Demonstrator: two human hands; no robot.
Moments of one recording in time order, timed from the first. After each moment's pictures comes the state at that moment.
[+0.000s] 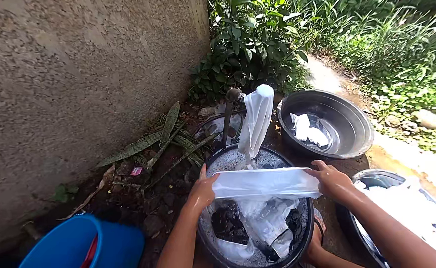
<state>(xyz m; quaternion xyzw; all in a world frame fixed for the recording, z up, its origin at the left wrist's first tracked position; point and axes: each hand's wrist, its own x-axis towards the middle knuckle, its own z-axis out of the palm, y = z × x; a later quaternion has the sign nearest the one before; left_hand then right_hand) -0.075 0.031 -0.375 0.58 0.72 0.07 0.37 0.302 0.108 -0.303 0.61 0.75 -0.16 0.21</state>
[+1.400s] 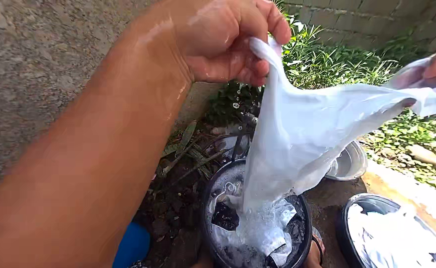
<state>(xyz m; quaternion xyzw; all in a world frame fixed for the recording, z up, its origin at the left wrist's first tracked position) -0.085 0.039 0.018 0.70 0.32 0.41 0.49 0.328 0.137 -0.010 0.16 0.78 -0.43 -0.42</state>
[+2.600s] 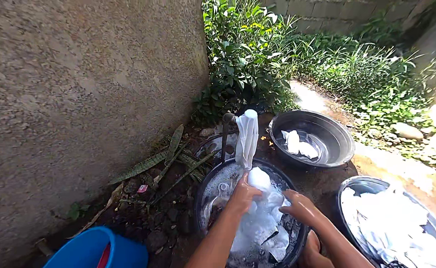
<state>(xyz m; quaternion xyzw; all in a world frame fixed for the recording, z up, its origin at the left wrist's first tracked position) 0.050 0.010 -0.296 0.36 0.41 0.54 0.64 0.262 0.026 -0.305 0.61 0.71 -0.35 0.01</state>
